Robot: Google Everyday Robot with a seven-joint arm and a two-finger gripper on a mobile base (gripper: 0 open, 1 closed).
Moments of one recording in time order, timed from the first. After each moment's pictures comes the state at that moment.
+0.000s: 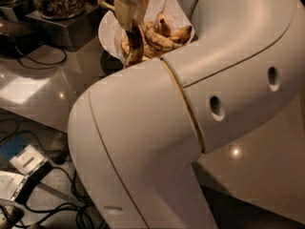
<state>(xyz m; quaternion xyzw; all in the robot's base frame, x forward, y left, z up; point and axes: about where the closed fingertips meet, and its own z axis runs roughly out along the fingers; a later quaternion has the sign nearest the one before) 0.674 0.036 0.986 -0.43 0.89 0.01 0.13</state>
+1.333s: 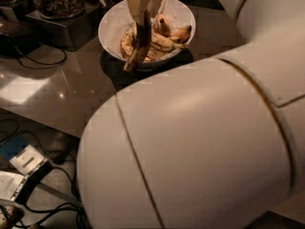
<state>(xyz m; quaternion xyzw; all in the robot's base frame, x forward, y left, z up) 0.644 0.004 1.018 -0.37 0.91 0.00 0.16</state>
